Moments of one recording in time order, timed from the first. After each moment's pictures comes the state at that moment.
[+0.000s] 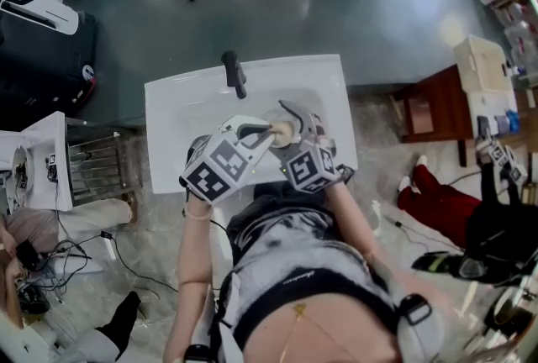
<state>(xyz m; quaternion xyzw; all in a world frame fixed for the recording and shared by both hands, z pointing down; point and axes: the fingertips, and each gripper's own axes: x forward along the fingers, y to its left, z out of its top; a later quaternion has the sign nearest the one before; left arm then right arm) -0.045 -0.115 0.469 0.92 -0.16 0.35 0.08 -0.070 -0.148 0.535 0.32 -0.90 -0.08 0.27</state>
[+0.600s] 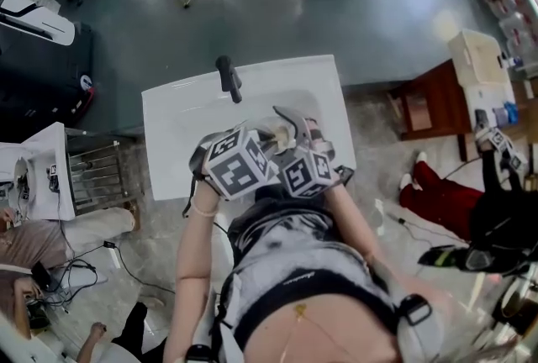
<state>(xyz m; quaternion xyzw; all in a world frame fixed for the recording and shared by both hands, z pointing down) -0.032 -0.095 0.506 0.87 -0.08 0.48 0.08 -0.070 -0.138 0.539 0.32 -0.90 -0.10 0.28</state>
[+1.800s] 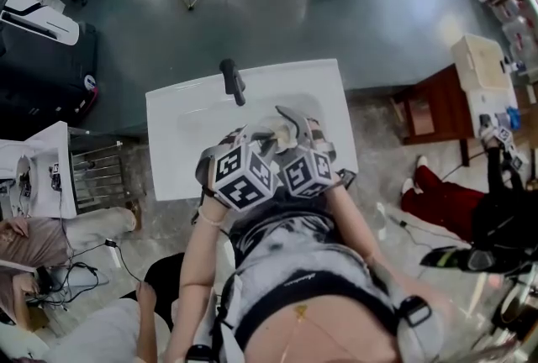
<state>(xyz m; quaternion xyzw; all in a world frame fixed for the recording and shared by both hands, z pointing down) -0.034 -0.113 0.508 0.87 -0.17 0.47 0.02 -0.068 -0.148 0.537 0.32 -0.90 -0.10 0.28</state>
